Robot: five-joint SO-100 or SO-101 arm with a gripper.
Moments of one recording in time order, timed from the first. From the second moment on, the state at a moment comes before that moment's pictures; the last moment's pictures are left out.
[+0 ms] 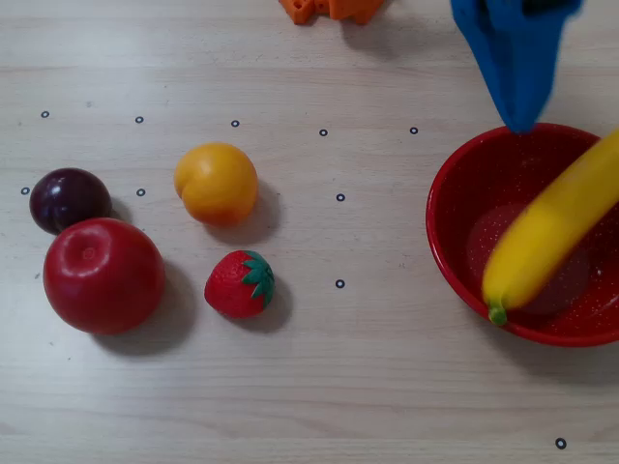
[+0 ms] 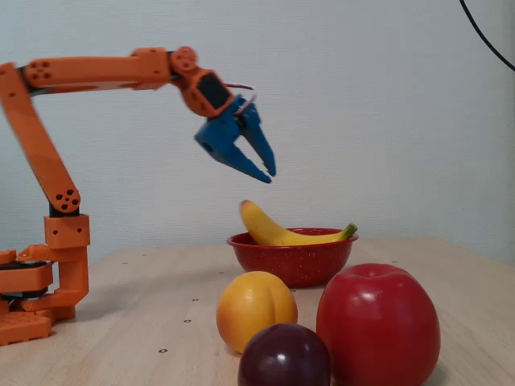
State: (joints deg) arm 24.3 113.9 105.4 51.5 9.8
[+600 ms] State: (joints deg) arm 8.2 157.7 161.6 33.6 14.4
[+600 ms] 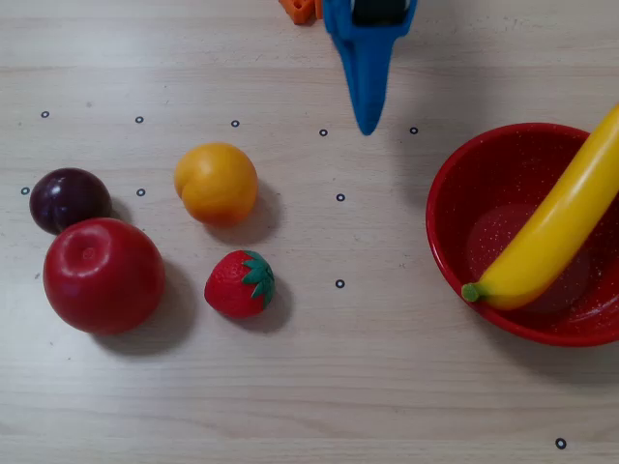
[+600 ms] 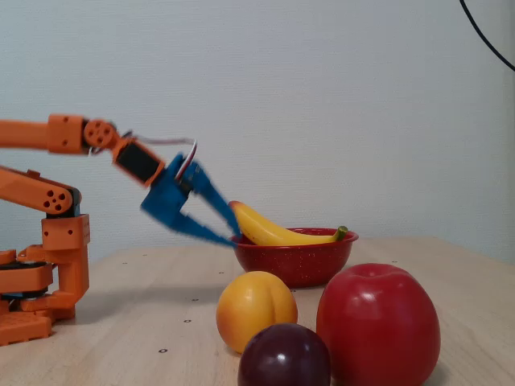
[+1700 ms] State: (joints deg) arm 7.3 184.2 178.0 50.1 -1.1
